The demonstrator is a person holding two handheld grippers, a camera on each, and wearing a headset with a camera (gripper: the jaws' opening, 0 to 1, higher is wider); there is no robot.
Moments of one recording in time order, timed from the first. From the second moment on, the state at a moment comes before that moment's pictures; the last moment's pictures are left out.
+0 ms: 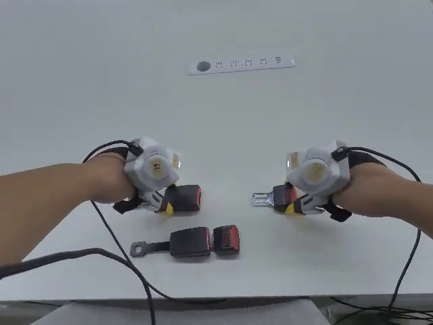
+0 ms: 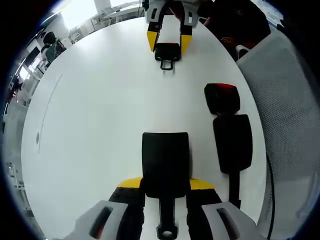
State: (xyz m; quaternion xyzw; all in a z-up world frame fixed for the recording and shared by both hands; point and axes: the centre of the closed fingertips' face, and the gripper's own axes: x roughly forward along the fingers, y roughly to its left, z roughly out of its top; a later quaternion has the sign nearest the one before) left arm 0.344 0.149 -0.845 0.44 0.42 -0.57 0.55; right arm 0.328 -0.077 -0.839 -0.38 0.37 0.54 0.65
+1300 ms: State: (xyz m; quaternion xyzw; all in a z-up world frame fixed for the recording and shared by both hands) left arm 0.264 0.219 -0.764 0.28 0.37 -0.42 0.78; right arm 0.263 -0.097 -0.766 -0.22 0.33 0.48 0.78
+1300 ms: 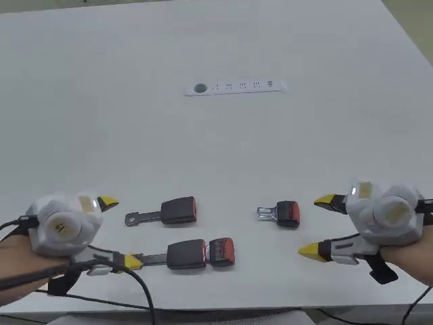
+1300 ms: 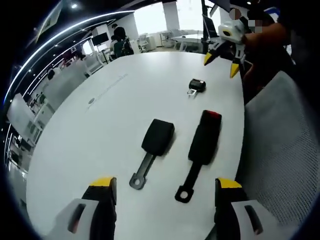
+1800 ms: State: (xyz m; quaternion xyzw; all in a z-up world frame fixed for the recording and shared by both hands) left arm 0.243 0.255 -0.758 0.19 0.37 -0.35 0.84; right arm 0.251 -0.107 -0.752 -0.20 0.30 0.44 0.82
